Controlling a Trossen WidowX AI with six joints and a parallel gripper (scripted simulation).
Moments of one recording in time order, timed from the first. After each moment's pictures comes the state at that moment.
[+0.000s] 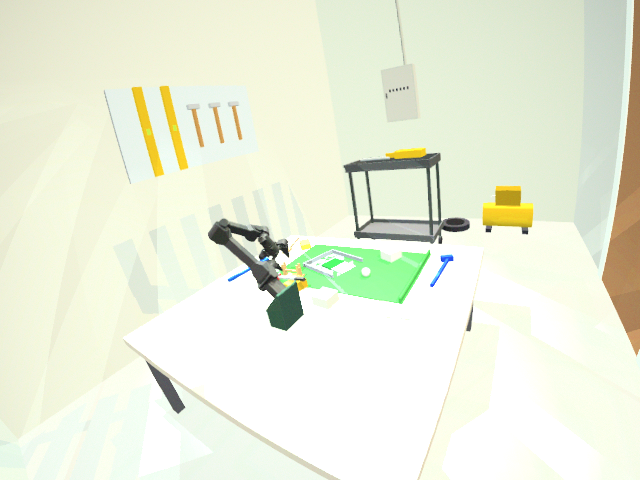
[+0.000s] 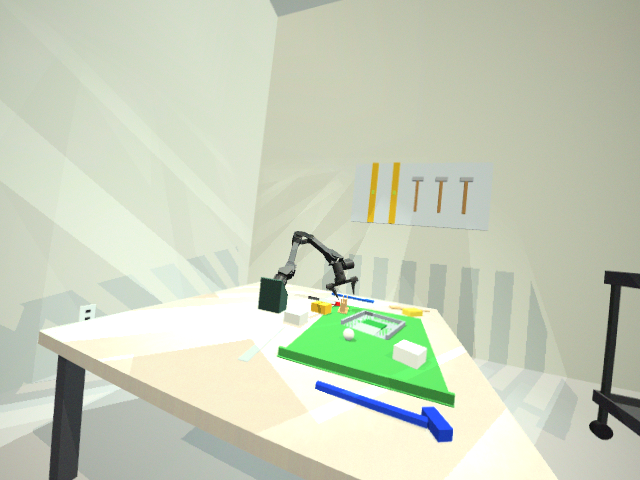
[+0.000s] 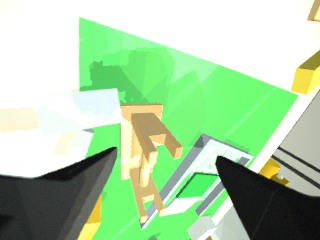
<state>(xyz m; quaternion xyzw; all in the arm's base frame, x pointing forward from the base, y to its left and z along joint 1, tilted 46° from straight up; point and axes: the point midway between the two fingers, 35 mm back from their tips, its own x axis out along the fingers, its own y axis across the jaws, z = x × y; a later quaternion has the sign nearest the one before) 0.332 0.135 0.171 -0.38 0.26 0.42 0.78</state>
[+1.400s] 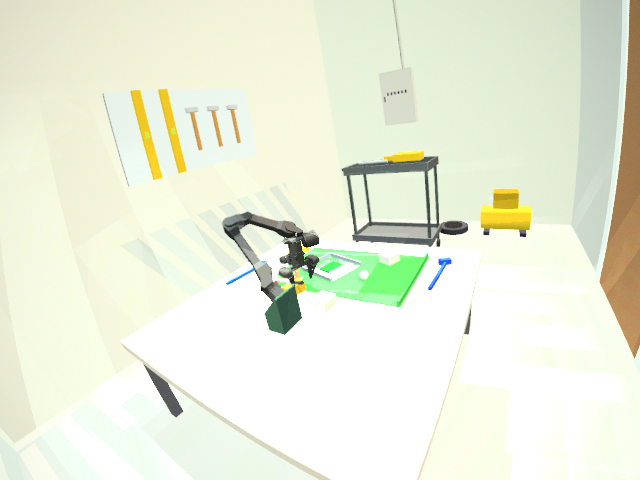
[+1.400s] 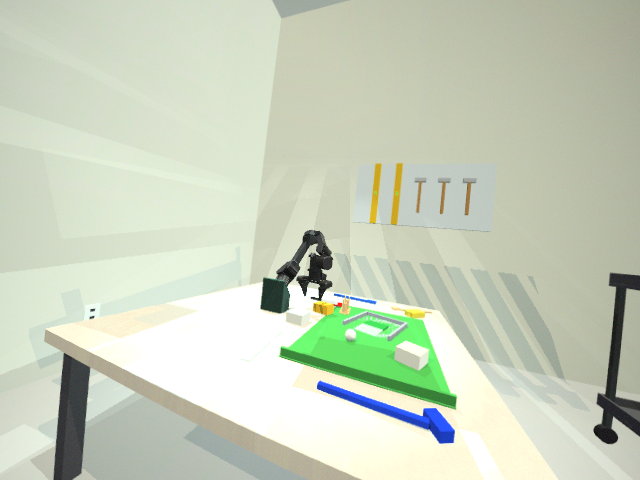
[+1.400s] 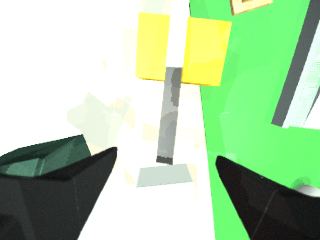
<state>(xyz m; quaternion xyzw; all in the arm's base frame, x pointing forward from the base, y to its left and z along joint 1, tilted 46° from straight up) 0.179 -0.018 0.017 -0.13 0.37 0.54 0.74</state>
